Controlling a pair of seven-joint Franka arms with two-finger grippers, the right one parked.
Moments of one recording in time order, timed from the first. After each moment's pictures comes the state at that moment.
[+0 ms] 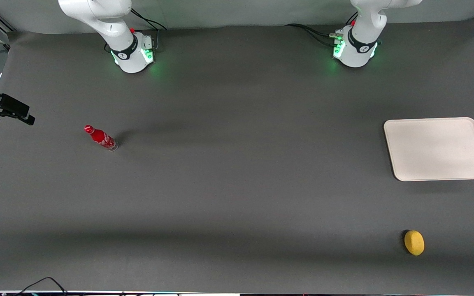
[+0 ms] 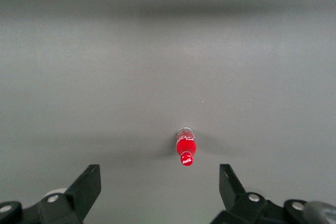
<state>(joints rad) -0.01 0.43 0.54 -1.39 -0.02 1.60 0.33</state>
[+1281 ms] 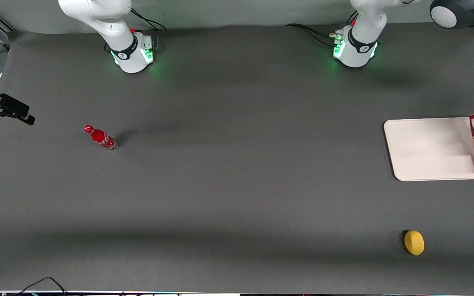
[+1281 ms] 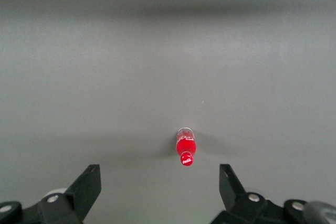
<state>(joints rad) 0.09 0.66 0.71 -1.83 -0.35 2.15 0.83</state>
